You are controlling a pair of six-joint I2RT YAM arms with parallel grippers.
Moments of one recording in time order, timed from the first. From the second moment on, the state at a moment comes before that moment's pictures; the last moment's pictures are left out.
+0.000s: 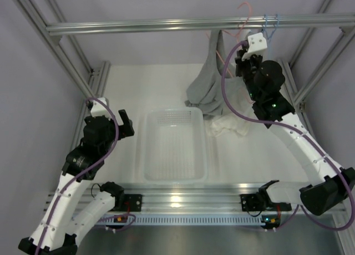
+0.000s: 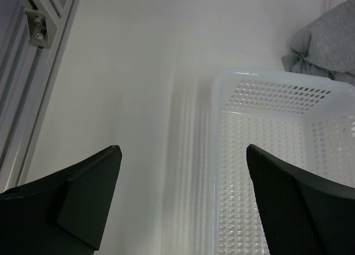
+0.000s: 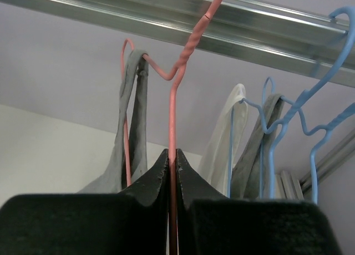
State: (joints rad) left arm -0.38 0.67 0.93 -0.70 -0.36 -0.36; right arm 0.47 1.25 1.33 0.07 0.27 -0.23
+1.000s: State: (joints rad) left arm -0.75 1.43 1.54 -0.31 0.04 -0.42; right arm 0.55 0.63 1.08 -0.34 0.26 0.00
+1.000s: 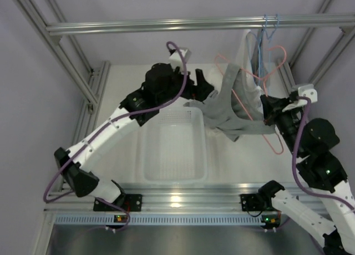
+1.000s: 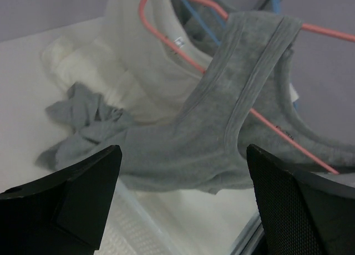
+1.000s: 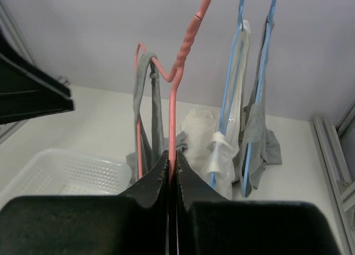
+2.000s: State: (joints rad) left arm -0.95 1.81 1.95 -0.20 0.12 -0.08; right arm 0.55 0.46 1.13 -0.54 0.17 0.03
